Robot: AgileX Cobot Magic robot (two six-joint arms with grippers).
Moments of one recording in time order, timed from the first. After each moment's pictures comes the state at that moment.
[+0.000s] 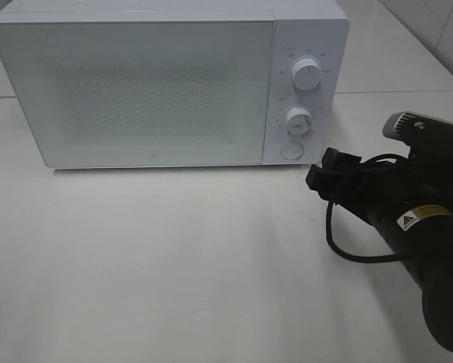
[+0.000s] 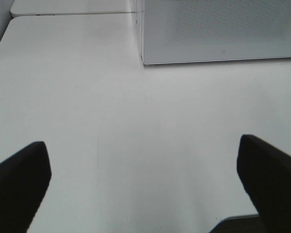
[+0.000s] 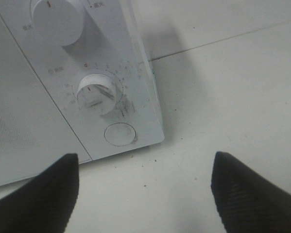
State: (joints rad) left arm -0.05 0.00 -0.52 -0.06 1.07 0.03; right arm 0.79 1.72 -0.31 0.84 -1.20 0.13
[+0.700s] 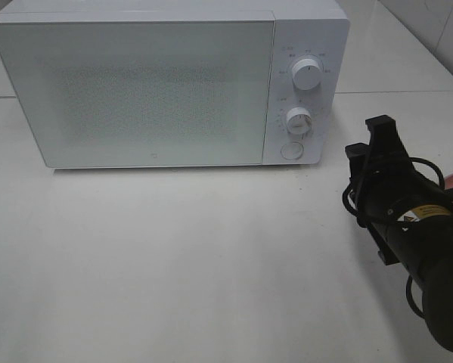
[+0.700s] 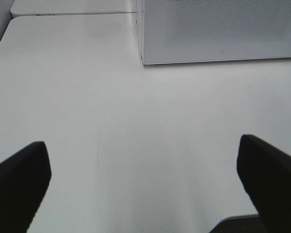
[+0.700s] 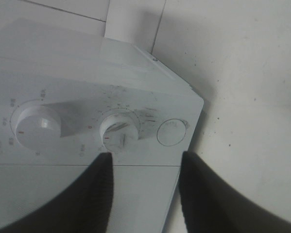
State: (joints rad) left arm -0.05 0.00 -0.52 -0.06 1.07 0.03; right arm 0.79 1.72 -0.31 0.84 -1.20 1.15
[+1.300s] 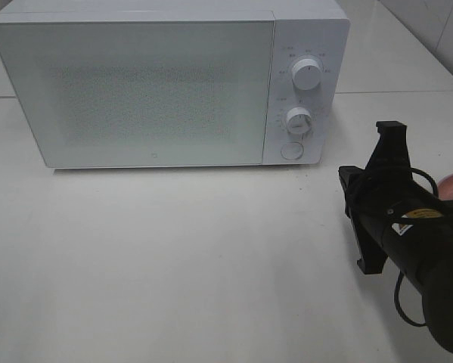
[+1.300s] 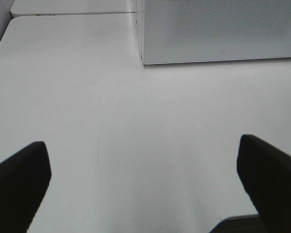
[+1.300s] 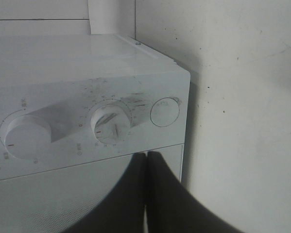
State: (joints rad) left arm -0.05 0.00 -0.52 -0.06 1.07 0.03; right arm 0.79 1.72 -0.31 0.81 -1.15 1.37
